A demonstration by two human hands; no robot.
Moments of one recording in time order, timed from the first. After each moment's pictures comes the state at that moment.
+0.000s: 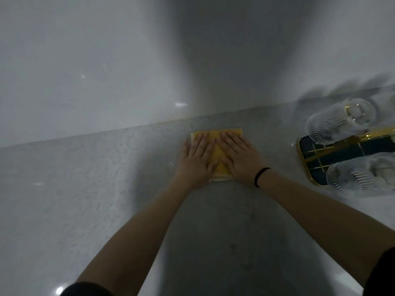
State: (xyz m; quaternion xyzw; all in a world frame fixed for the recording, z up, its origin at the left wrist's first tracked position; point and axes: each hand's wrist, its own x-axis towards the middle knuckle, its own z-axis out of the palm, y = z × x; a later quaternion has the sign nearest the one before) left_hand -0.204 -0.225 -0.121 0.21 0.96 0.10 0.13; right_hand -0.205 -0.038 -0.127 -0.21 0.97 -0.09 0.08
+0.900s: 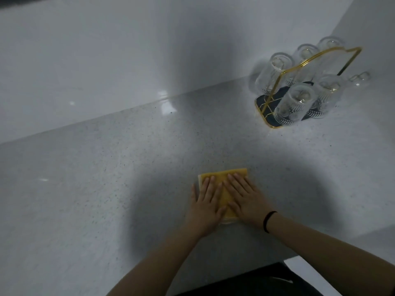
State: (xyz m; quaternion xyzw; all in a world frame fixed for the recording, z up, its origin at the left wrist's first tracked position) left_hand 0.061 -0.214 -0.126 0.27 0.95 0.04 0.14; right_hand 0.078 -0.020 -0.128 -0.17 0.98 -0.07 0.06
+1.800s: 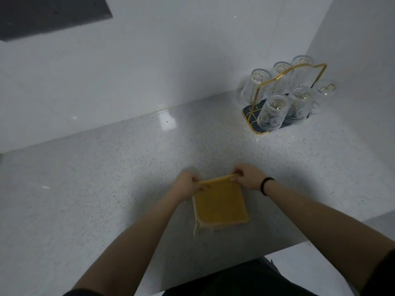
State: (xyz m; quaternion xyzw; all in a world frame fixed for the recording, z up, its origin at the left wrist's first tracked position) left_hand -0.004 -0.207 -0.055 0.08 0.92 0.26 0.30; right_hand 0.027 0.009 -0.050 0.06 0.92 -0.33 0.23
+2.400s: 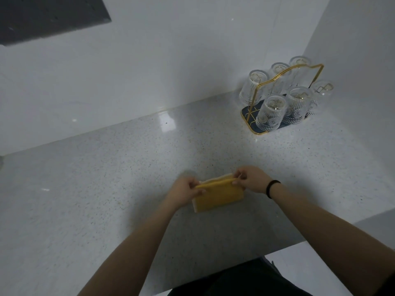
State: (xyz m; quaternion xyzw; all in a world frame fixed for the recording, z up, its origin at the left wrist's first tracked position) left_hand 0.017 -0.215 -0.034 0.07 0.91 0.29 0.29; right_hand 0.040 0.017 -0.035 0.08 0.90 -0.34 0.27
